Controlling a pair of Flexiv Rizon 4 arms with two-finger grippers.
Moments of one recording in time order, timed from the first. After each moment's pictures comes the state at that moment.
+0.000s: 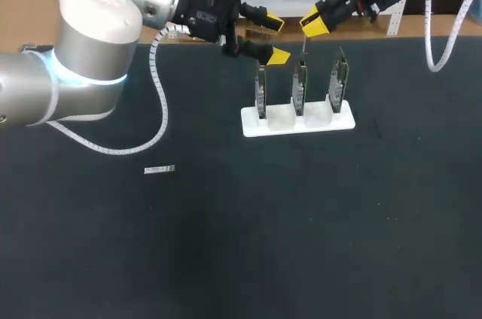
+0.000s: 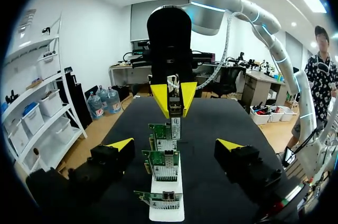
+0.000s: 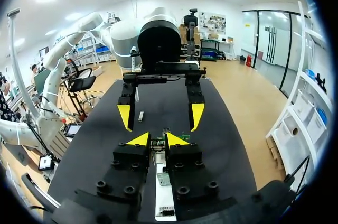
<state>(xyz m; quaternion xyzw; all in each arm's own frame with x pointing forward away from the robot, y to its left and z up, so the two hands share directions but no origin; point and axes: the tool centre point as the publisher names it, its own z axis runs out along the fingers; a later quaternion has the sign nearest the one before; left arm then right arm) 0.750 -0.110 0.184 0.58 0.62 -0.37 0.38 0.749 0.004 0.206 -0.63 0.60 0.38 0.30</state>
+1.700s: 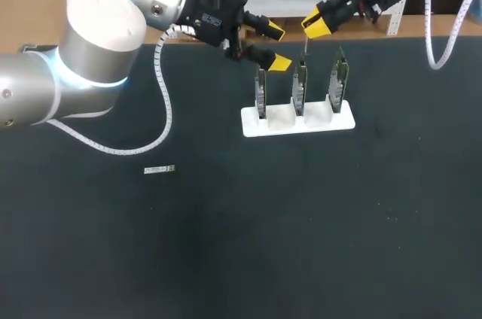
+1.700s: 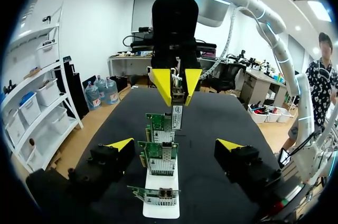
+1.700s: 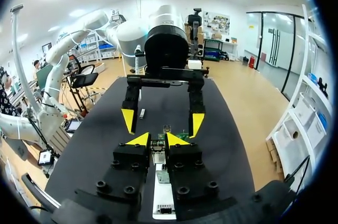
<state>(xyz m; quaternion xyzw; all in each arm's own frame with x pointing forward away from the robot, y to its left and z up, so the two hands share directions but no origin) 0.749 -0.112 0.166 0.58 0.64 -0.37 0.35 0.749 0.000 0.202 -0.65 0.59 0.38 0.30</state>
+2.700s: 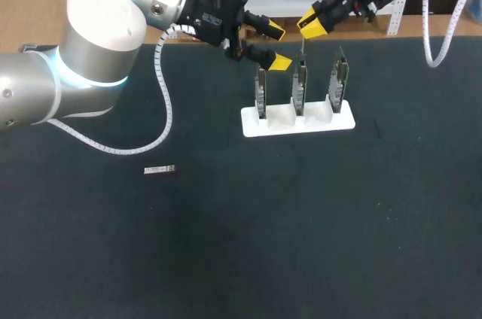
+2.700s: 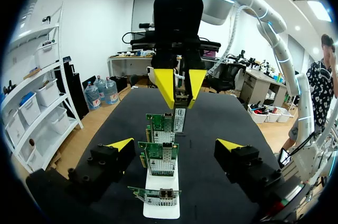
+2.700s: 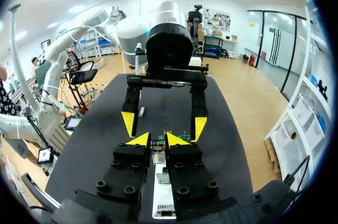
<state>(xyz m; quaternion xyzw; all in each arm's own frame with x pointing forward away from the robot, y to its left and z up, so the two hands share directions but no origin) 0.749 -0.112 0.166 0.58 0.64 -0.37 0.35 0.747 0.008 0.205 -0.65 0.60 0.36 0.29</state>
